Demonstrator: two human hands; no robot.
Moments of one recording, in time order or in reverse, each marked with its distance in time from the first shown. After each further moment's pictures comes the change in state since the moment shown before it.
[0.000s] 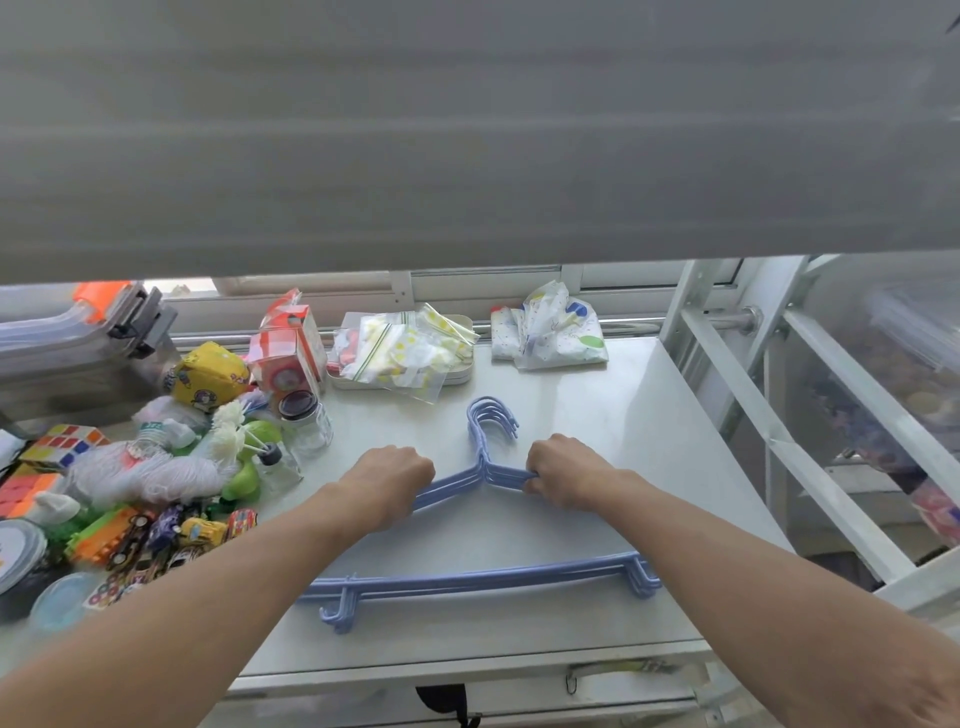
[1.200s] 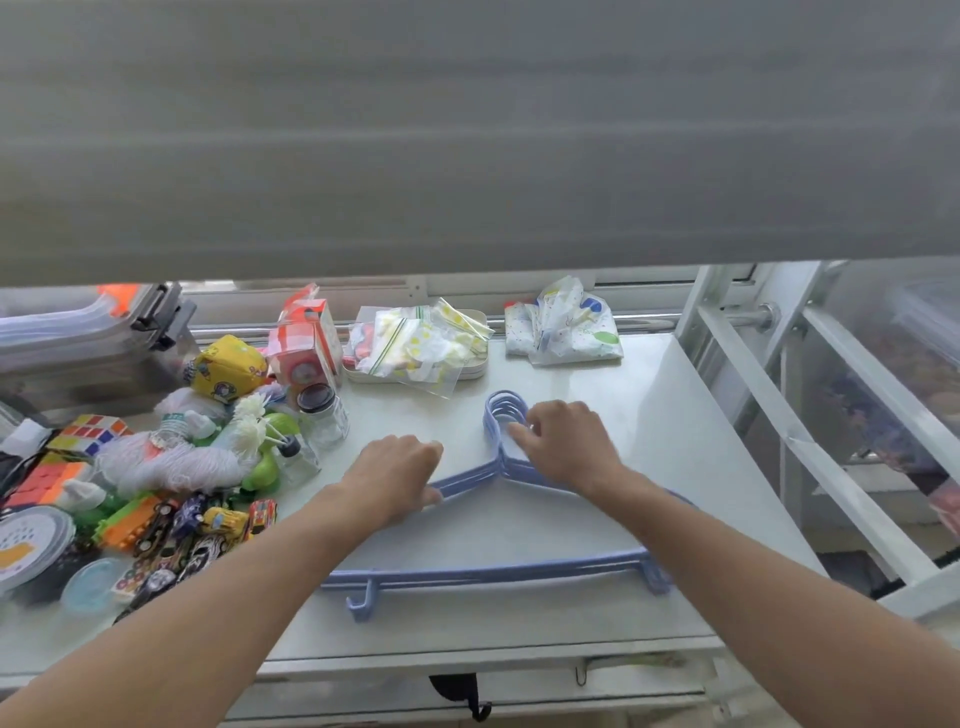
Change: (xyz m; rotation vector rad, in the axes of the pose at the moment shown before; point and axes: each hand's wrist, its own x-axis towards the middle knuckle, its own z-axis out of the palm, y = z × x) left_hand -0.025 -0.004 -0.014 -0.139 0.101 -0.076; right_hand -0.012 -0.036 -0.020 0.220 0.439 0.045
